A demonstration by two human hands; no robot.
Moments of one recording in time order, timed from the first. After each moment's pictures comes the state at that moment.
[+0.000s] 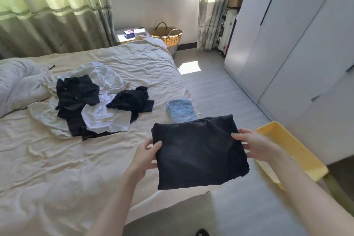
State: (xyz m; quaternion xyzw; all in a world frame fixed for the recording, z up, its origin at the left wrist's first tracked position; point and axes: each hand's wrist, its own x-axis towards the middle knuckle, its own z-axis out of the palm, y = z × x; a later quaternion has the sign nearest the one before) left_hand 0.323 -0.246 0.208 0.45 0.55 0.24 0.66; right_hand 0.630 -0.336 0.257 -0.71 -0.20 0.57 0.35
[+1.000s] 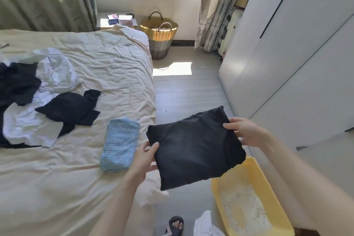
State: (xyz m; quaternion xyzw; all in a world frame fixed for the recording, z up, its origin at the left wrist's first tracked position) left_hand 0.717 -0.130 0.170 0.32 0.58 0.32 0.67; right_hand 1.019 -0.121 0.253 -0.73 -0.29 0.56 0.24
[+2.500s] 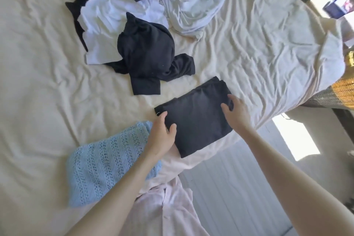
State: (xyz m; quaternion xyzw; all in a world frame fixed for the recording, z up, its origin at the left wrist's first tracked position) left_hand 0.639 0.208 -0.035 0.07 0.82 0.41 0.39; right_hand 0.712 0.437 -0.022 -0.45 -0.84 0.27 -0.10
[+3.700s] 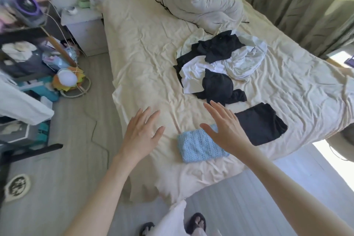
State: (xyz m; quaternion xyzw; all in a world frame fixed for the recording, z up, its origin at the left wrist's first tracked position) left_hand 0.648 -0.174 0.215 0.25 0.95 0.20 0.07; right_hand 0.738 0.064 0.226 -0.07 -0.98 0.21 0.03
